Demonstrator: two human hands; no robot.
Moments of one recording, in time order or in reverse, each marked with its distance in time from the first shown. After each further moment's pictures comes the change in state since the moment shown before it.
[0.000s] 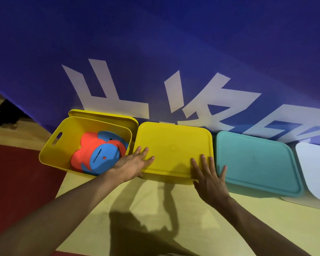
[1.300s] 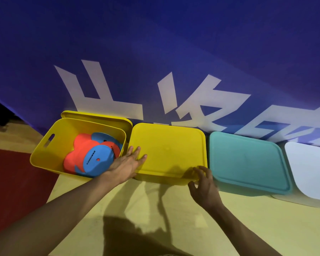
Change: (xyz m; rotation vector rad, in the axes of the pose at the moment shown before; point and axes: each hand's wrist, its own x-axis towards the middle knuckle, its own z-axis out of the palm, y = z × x) left_hand -0.005 0.006 0.000 -0.035 0.039 -0.088; right_hand -0.029 -0.023 -0.015 0.621 0.113 0.260
